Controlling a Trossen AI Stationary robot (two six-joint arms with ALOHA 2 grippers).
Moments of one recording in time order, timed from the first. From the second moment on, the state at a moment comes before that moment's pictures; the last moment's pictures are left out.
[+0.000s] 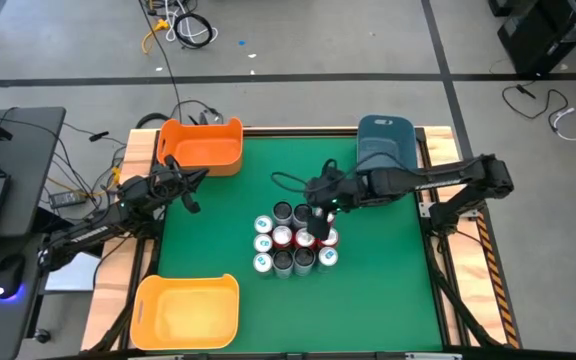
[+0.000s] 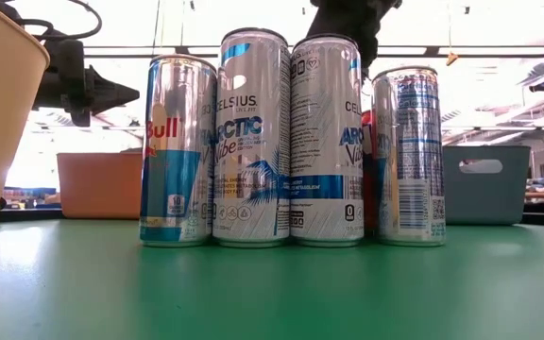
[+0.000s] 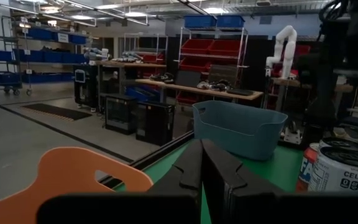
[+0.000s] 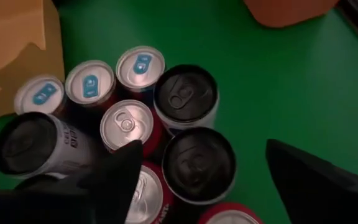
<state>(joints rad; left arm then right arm) 0.45 0.00 0.01 0.14 -0.08 -0.08 0.05 1.55 1.32 -0.61 0.16 0.33</state>
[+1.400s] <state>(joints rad) 0.45 0.00 0.01 0.14 -0.08 -0.08 0.03 1.66 1.42 -0.73 0.17 0.30</state>
